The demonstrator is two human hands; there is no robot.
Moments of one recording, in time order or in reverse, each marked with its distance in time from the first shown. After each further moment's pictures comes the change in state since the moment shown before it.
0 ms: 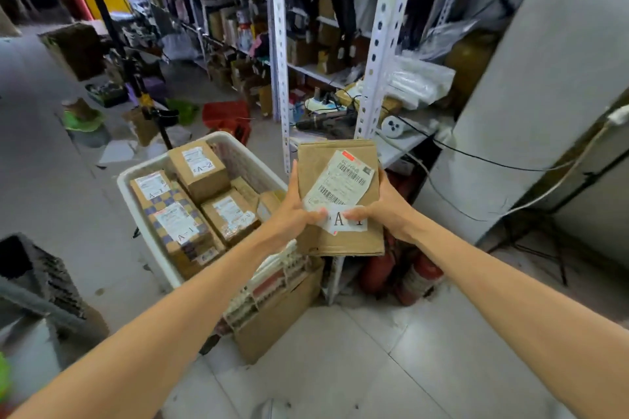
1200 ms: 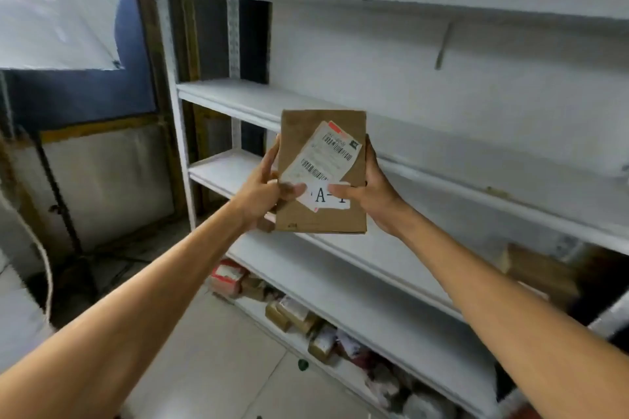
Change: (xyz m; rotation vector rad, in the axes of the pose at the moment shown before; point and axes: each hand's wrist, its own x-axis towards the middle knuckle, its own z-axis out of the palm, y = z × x) left_hand -0.021 0.141 0.507 0.035 -1.676 0.189; right_hand -0.450 -0.042 -0.150 -0.061 1.812 0.060
